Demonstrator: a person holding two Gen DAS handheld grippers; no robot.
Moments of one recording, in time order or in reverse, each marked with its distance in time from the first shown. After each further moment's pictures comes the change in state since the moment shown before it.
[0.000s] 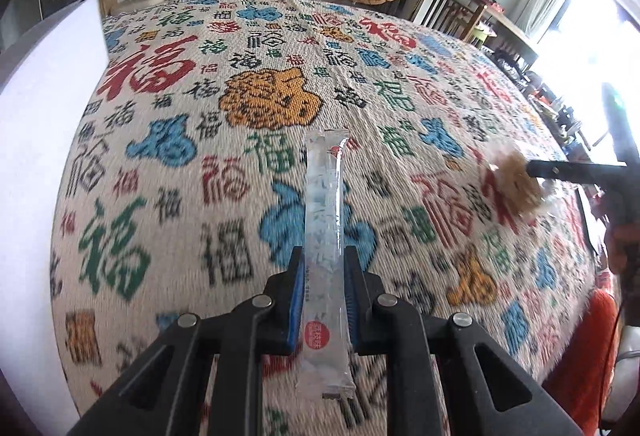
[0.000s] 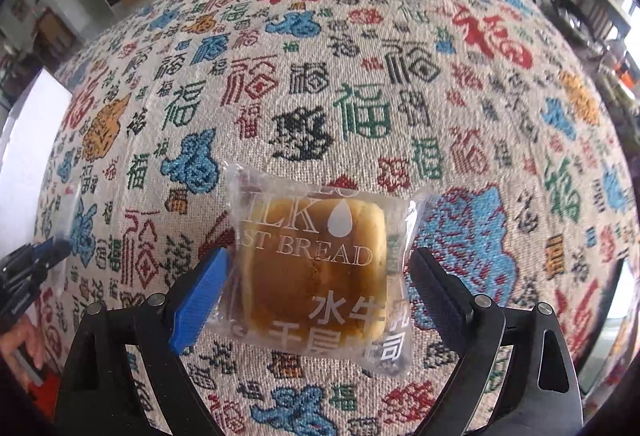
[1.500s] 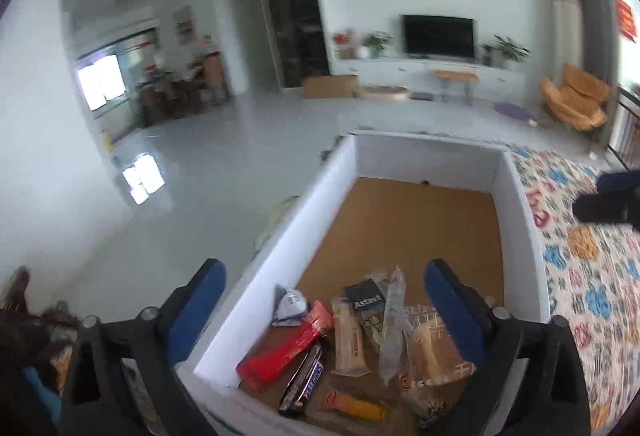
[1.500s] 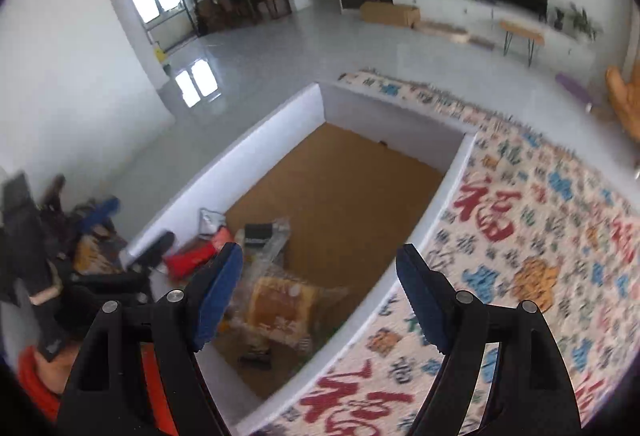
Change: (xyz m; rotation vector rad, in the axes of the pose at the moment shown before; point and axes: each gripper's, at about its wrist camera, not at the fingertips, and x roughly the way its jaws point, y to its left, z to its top) left arm -0.296 0.178 -0.077 -0.316 -0.406 0.823; right arm -0.143 0.481 -0.016 -0.614 -0.236 0.428
